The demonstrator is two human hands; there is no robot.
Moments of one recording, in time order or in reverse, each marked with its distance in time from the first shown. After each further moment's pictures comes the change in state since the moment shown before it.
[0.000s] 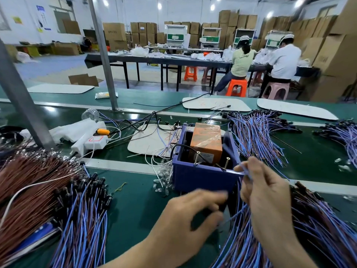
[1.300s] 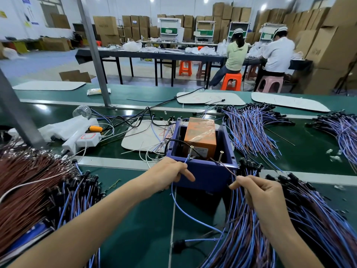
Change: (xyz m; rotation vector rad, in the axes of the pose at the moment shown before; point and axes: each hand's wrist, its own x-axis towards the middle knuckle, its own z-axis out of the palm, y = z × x) left_hand 0.064 -0.056 -0.026 -0.186 -0.304 -0.946; right_hand 0.018 0.049 -0.050 -0.346 -0.106 0.020
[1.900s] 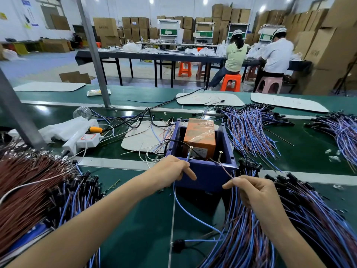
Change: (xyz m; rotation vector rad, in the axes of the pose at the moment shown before) left_hand 0.004 0.006 0.002 0.037 0.006 0.039; right_hand 0.001 -0.005 -0.001 -0.020 -0.158 -0.015
